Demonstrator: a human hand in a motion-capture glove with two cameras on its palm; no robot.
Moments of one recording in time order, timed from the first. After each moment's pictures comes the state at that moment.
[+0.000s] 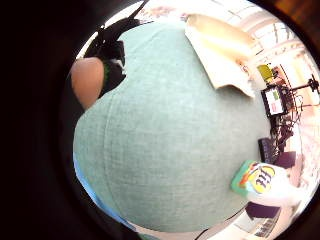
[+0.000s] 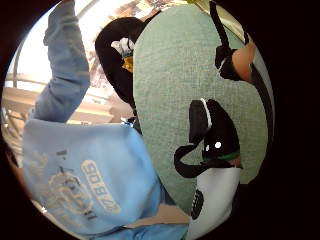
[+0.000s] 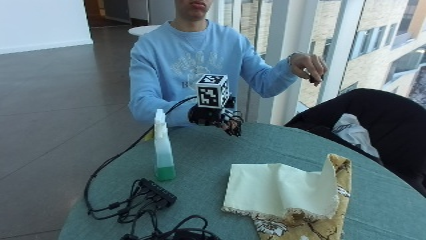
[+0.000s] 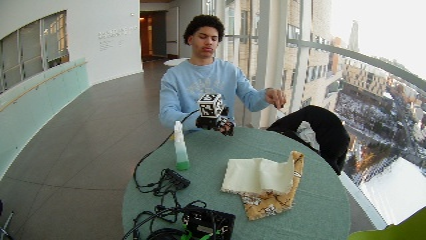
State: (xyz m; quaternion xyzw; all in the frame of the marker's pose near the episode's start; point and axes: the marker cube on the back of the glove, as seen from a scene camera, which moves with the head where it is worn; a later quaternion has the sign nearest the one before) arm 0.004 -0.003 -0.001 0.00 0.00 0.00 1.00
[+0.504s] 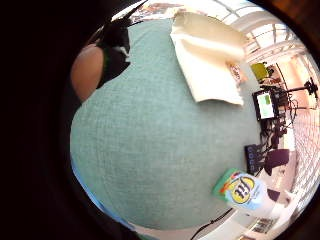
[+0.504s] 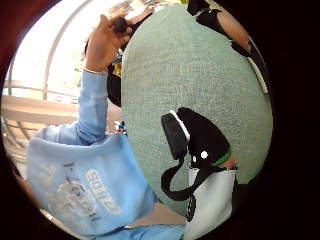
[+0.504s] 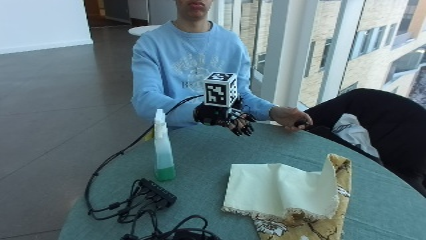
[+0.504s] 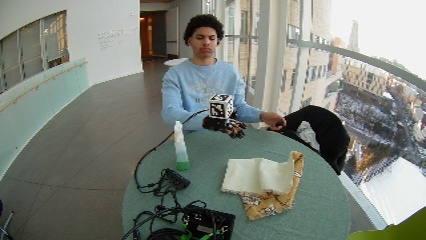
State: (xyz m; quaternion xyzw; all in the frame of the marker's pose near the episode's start) arm 0.024 -0.030 -0.016 -0.01 0.03 0.02 1.00
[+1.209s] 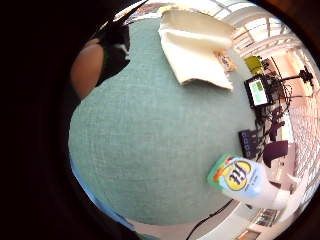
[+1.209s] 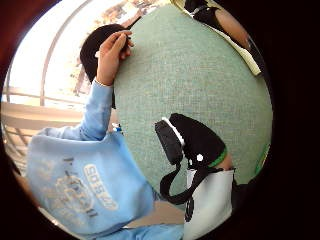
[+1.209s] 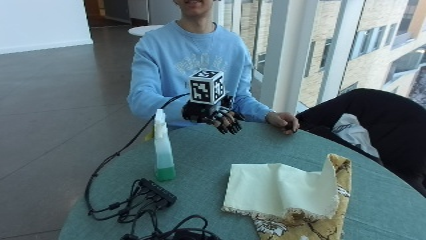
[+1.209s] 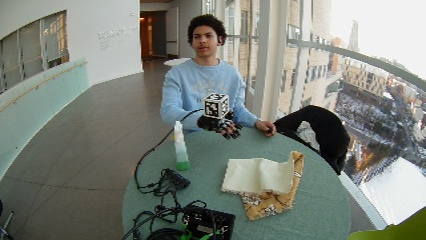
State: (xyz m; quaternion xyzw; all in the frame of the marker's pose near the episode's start) arm 0.029 0.009 -0.025 0.00 0.03 0.06 1.00
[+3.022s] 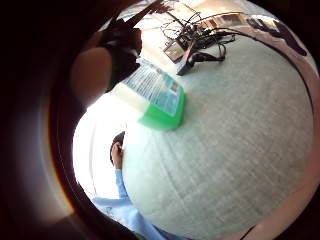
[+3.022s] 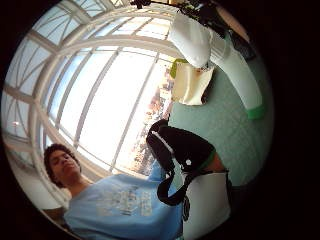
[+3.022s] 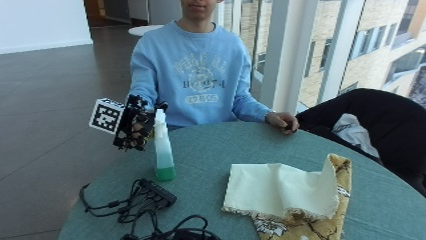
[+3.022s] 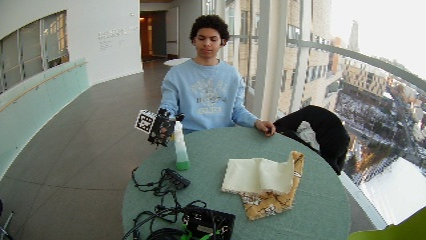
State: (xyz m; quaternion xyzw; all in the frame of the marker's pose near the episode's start) arm 0.156 0.188 -0.037 0.40 -0.34 0.35 0.77
